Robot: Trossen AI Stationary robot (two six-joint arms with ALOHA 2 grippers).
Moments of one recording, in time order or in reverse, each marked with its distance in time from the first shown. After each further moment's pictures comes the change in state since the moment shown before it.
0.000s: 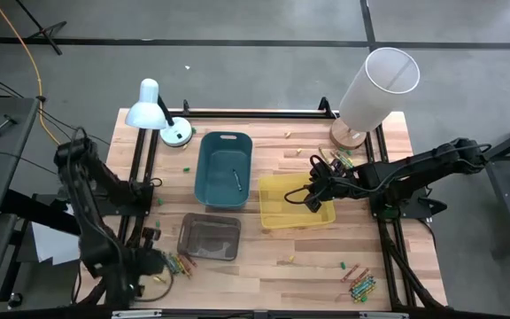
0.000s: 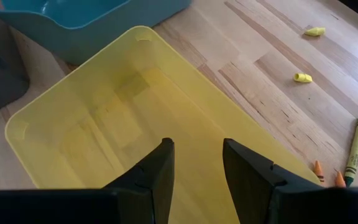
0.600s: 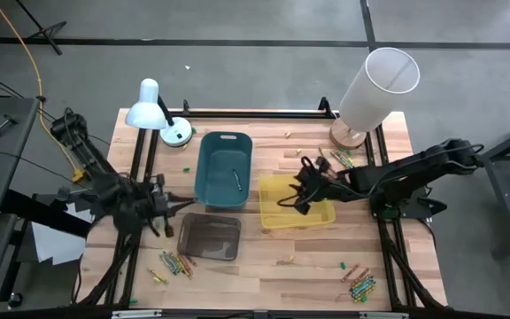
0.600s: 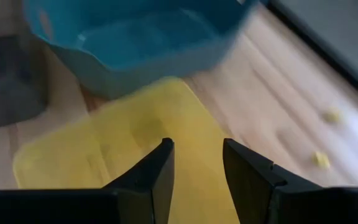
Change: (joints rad) left arm 0.334 -0.669 -0.715 0.994 -0.621 0.753; right arm -0.009 0.116 0.000 0.345 0.063 -0.358
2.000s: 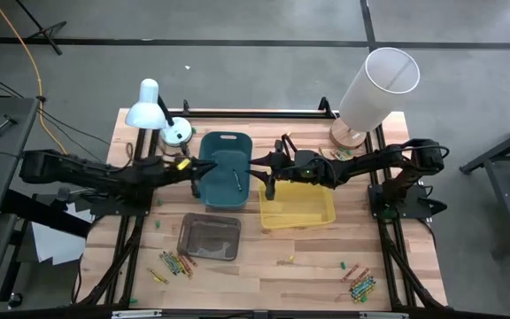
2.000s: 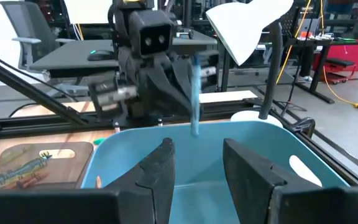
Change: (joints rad) left arm 0.926 0.225 -0.228 0.816 0.818 0.249; right arm -0.235 0.324 0.000 1.005 -0.405 -0.375
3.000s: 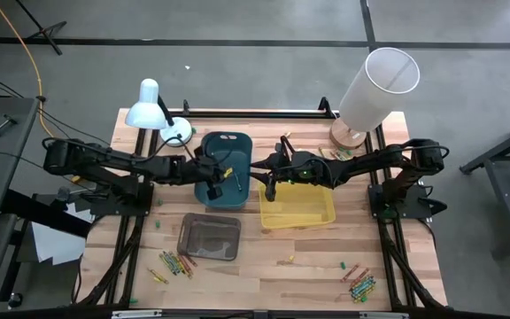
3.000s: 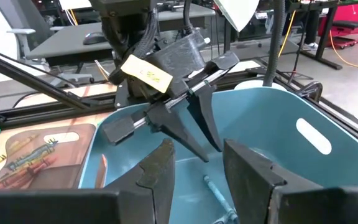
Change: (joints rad) left arm -0.022 0.333 0.439 -0.824 -0.122 -0.108; right arm 0.000 0.000 0.000 -0.098 -0.001 0.103
